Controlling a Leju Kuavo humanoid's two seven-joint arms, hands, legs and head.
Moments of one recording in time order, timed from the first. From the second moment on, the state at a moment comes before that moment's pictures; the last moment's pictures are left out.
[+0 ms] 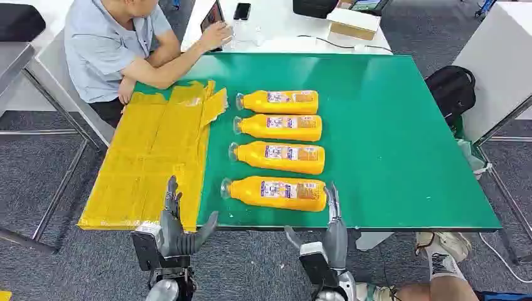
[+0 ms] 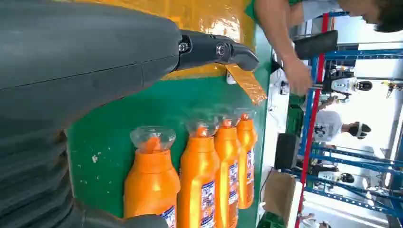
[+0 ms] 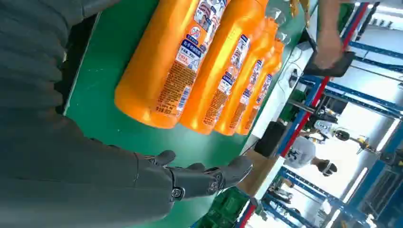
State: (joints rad) left arm 0.04 -0.25 -0.28 -1.30 -0.04 0.36 -0.64; right arm 0.08 0.16 0.16 -1.28 0.37 -0.62 -0.70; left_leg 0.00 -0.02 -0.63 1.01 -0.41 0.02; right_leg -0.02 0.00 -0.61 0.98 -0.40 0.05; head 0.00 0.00
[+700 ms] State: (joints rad) left arm 0.03 -0.25 -0.28 -1.30 -0.06 0.36 -0.63; right arm 0.08 0.16 0.17 -1.28 0.37 -0.63 -0.70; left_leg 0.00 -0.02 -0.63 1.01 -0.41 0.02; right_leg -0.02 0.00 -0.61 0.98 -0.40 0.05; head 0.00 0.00
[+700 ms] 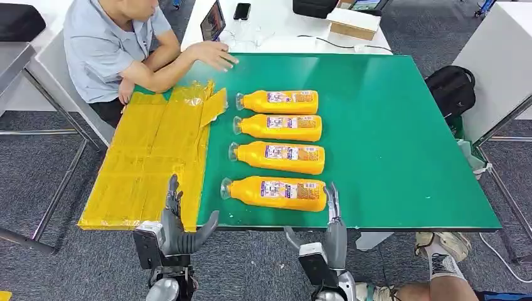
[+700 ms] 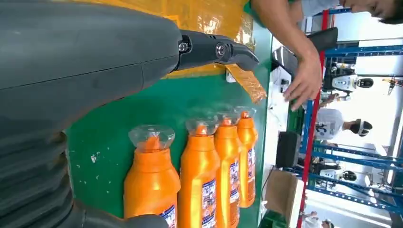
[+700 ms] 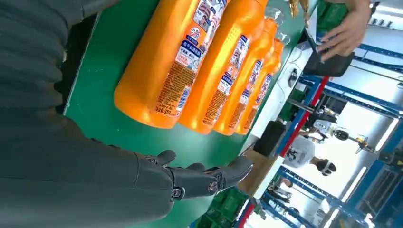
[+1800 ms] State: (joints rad) left arm 0.05 -0.25 -0.27 -1.33 -0.07 0.29 -0.60; right arm -0.18 -0.03 0.14 -1.07 0.91 -0.48 -0.39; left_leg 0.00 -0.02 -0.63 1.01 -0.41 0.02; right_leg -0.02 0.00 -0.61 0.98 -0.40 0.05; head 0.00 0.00
